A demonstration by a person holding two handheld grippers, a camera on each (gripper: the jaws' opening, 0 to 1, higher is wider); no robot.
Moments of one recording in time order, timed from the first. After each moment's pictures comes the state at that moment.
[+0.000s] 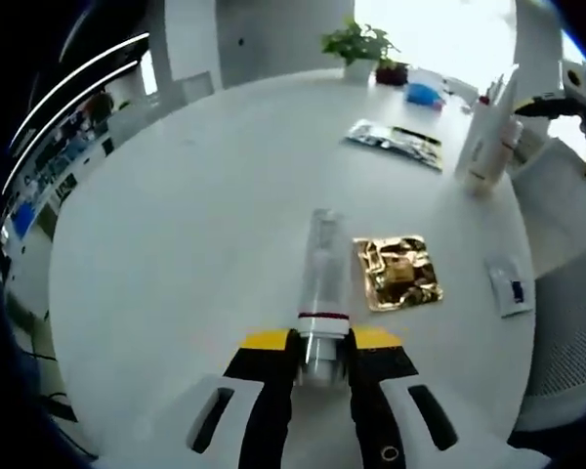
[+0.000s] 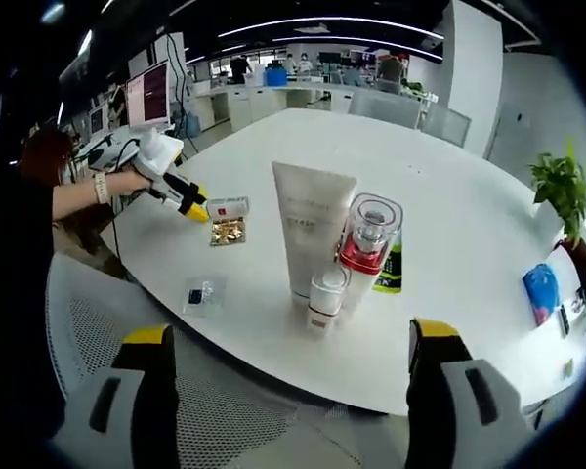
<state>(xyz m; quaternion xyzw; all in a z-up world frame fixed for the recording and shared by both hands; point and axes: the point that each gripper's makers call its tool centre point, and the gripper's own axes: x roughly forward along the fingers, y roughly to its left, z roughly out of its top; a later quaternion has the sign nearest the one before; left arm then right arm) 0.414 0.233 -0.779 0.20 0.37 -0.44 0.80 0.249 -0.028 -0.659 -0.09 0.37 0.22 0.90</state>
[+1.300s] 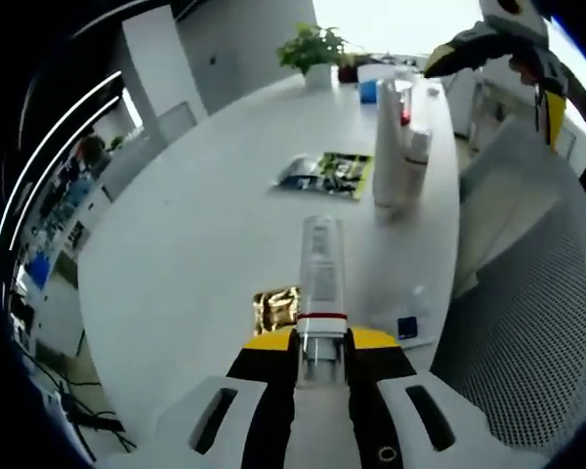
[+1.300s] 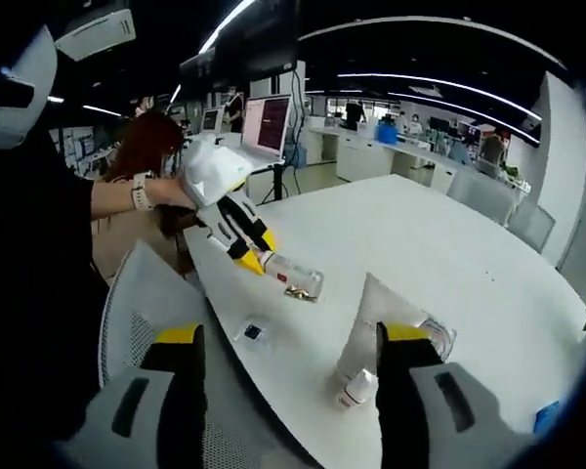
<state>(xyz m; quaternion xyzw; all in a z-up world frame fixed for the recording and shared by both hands) 0.320 0.165 -0.696 0.28 0.34 -0.44 0.79 0.255 0.035 -0.607 -0.16 0.23 0.47 0.84</state>
